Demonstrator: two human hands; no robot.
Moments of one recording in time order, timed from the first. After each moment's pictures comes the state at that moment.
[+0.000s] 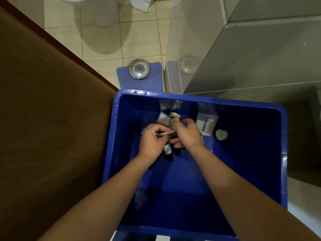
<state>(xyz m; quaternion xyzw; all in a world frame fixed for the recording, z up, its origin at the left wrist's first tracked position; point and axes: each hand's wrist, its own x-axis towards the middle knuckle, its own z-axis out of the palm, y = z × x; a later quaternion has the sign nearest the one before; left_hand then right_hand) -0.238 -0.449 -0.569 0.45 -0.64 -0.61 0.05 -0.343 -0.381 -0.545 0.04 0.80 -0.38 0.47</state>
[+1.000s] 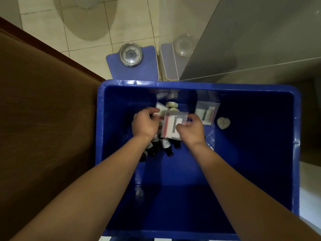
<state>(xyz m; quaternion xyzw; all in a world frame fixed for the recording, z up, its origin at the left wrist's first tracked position) -0.263 -0.481 -0.623 0.52 -0.71 -0.47 -0.06 -0.339 -0.359 -0.588 0.09 0.82 -0.40 0.39</state>
